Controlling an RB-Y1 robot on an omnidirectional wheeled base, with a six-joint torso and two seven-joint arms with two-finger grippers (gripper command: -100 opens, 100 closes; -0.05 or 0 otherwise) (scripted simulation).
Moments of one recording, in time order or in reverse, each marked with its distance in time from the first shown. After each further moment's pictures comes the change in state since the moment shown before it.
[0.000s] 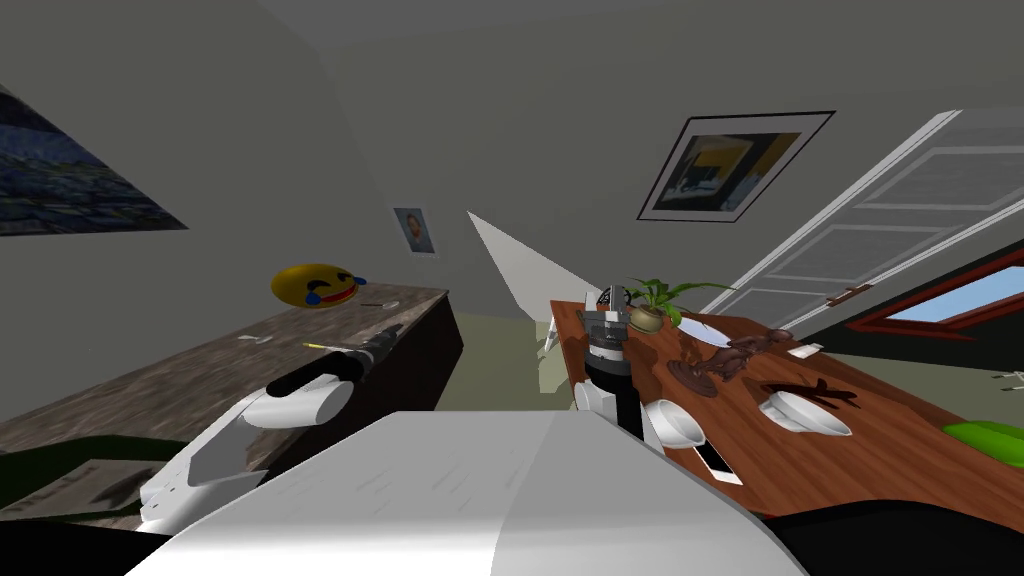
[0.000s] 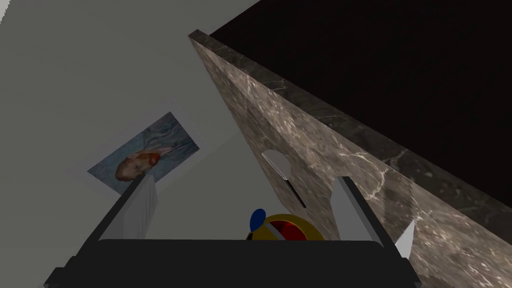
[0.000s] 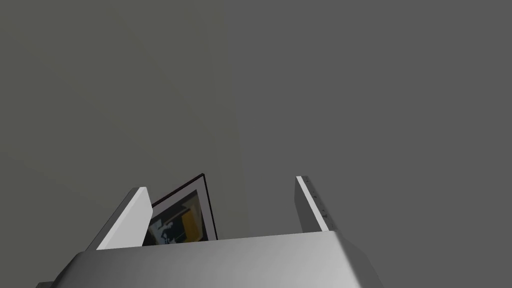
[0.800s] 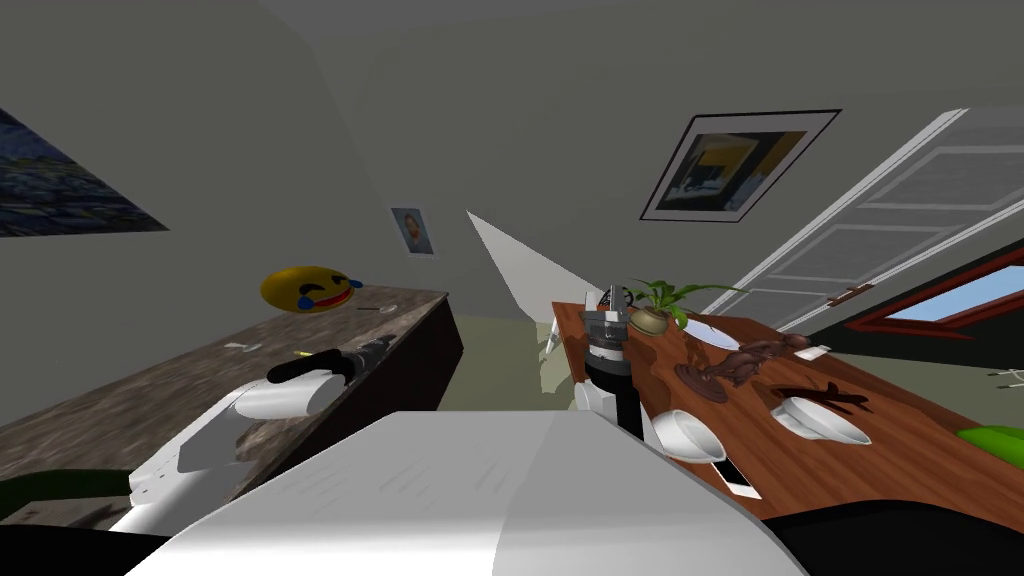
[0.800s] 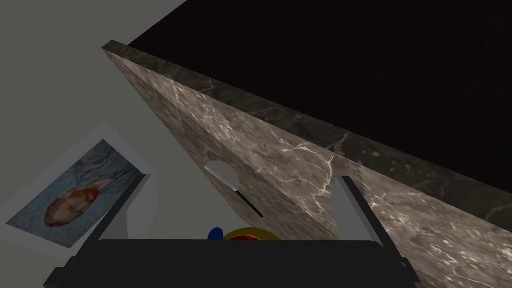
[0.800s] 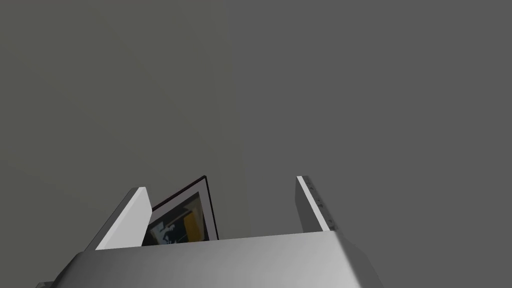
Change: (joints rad) left arm -0.035 0.064 0.041 0.080 0.071 0.213 -0.064; right arm 0.000 0.000 0.000 0.000 0.000 0.000 0.000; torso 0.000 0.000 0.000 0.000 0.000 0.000
